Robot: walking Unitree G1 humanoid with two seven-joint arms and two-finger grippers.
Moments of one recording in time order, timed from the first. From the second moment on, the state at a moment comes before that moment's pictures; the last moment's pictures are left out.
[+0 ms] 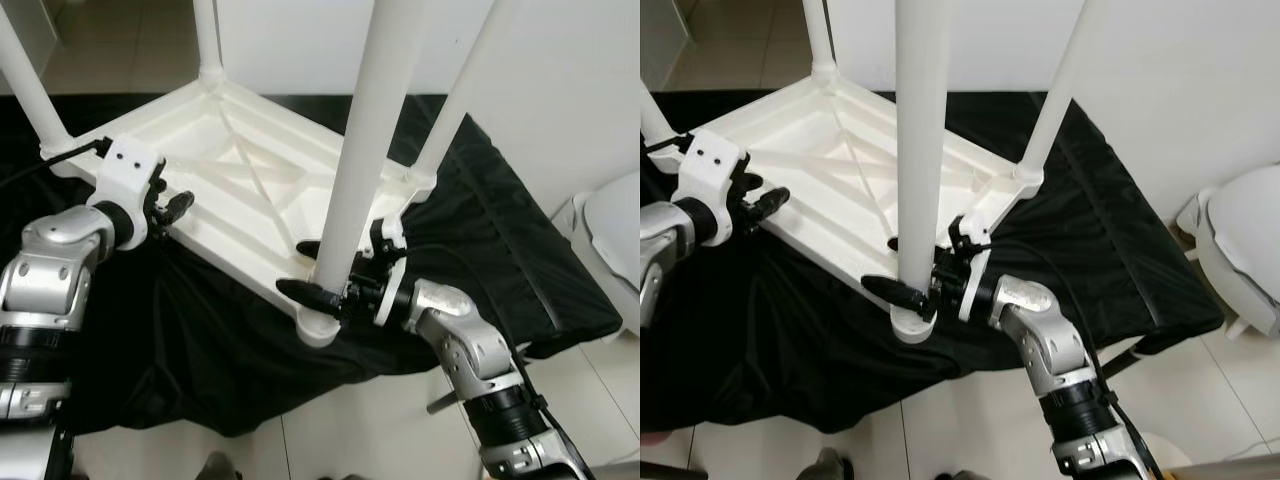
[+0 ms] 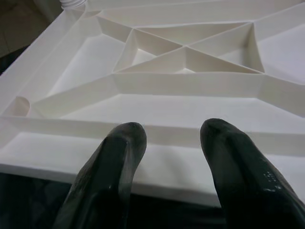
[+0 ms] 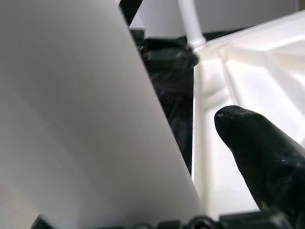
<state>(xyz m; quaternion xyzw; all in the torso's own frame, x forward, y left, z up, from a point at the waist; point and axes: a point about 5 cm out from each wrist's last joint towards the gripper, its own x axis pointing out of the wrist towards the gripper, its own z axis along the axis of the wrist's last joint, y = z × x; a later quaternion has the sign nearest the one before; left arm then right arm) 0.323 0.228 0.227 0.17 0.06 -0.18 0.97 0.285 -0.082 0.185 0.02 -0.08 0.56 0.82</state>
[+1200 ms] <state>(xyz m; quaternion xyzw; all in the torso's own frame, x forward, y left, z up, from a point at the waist) 0.210 0.188 0.205 -0.01 0.10 -0.36 0.93 0.320 -0.009 0.193 0.04 -0.12 0.52 0.85</state>
